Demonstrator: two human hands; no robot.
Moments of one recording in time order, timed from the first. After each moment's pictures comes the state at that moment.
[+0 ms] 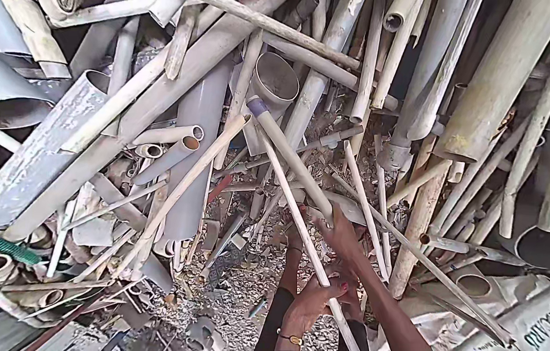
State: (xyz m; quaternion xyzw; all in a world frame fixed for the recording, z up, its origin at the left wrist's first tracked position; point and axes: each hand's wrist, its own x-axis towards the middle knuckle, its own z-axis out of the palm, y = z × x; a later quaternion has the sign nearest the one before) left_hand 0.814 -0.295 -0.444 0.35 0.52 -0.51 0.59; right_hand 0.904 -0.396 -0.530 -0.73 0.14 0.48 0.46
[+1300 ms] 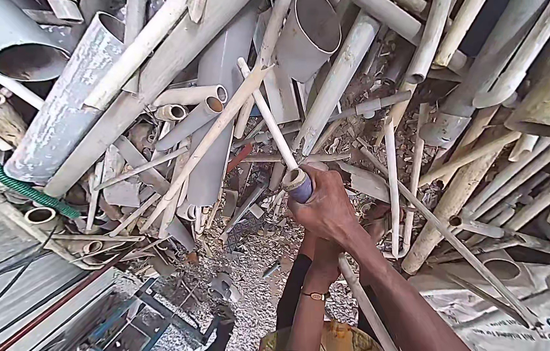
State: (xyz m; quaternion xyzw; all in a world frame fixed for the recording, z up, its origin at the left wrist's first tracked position) left_hand 0.824 -0.282 -0.445 0.36 0.52 -0.12 0.77; right_hand 0.970 -0.299 -0.421 -0.75 -0.01 0.34 0.57
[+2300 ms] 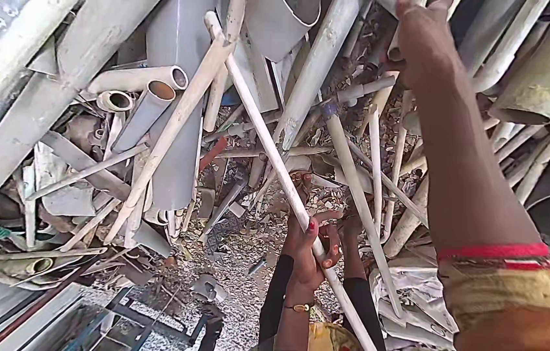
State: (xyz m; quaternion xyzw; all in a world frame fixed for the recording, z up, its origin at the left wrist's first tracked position) left_hand 0.833 -0.269 -0.445 0.21 0.44 -0.15 0.86; right_hand 1.161 -0.379 -0.550 -0.74 0.33 0.25 0.53
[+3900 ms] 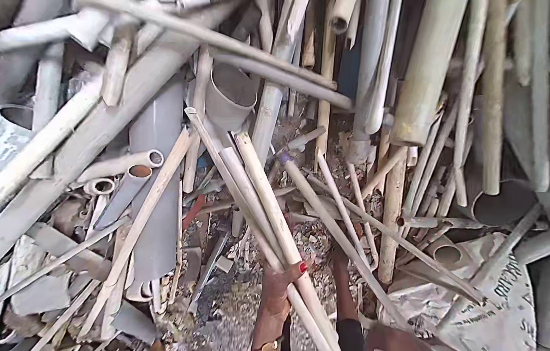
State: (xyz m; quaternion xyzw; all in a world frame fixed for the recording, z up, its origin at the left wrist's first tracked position) left_hand 0.859 -0.276 -0.431 0.44 0.55 -0.18 0.69; right_hand 0.801 -0.518 -0.389 -0.67 -0.09 0.58 0.44
